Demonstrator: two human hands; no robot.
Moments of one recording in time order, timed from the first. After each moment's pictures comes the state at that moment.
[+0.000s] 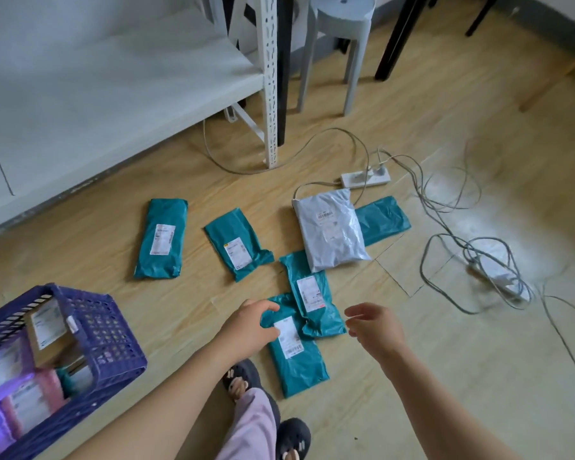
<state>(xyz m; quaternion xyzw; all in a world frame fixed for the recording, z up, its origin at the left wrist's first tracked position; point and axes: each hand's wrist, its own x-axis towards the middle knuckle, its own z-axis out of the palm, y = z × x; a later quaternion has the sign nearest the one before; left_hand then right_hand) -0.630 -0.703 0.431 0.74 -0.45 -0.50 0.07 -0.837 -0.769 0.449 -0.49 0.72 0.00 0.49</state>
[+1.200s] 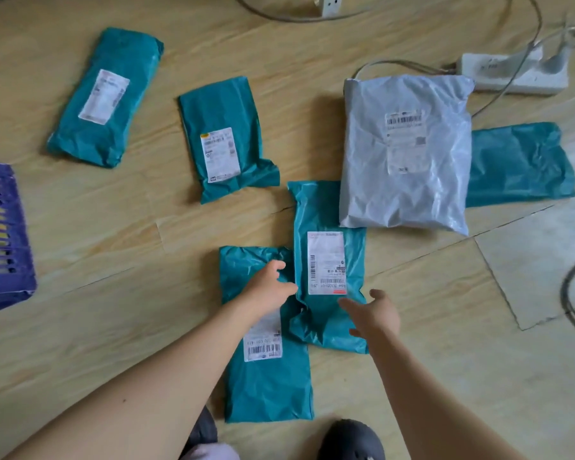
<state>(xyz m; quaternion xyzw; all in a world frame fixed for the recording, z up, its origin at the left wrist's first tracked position) -0.707 -0.790 -0.012 0.80 -0.15 -0.57 0.13 -0.865 -0.859 -0.017 -0.43 0.73 0.10 0.52</state>
